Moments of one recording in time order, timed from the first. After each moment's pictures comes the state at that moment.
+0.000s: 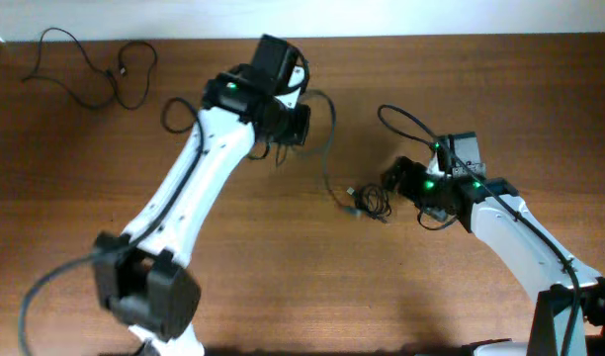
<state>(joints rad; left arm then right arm) -0.40 1.86 1.79 -1.05 0.09 -0.16 0.15 1.54 0.87 -0.38 -0.32 0.64</state>
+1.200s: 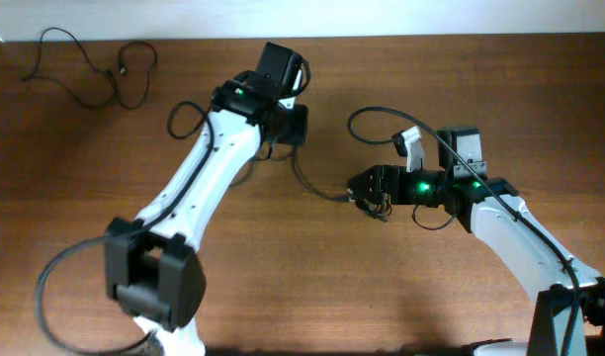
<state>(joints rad) -0.40 1.91 1.71 -0.91 -0.05 -0.26 0.15 1.54 0.87 -0.28 -0.80 0.28</state>
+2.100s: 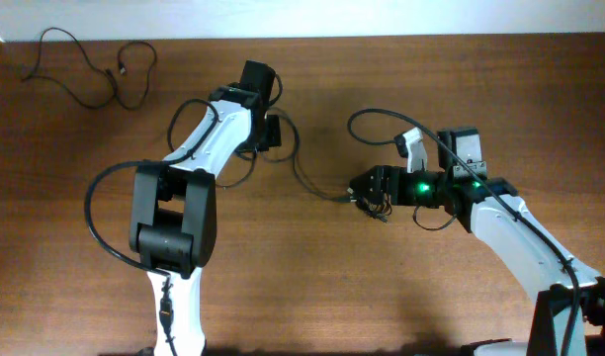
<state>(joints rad) -0.25 2.20 1.69 -0.80 -0.05 -0.32 0.15 1.54 0.87 -0.30 -0.75 0.28</state>
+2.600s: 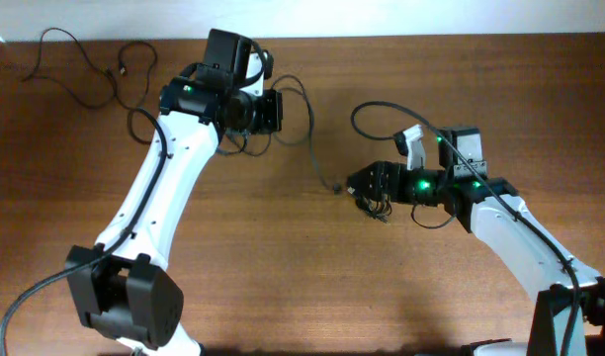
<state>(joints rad) -0.26 1.79 1.70 -0.94 0.26 -0.27 0.15 1.54 0.87 -0.24 -0.86 0.36</state>
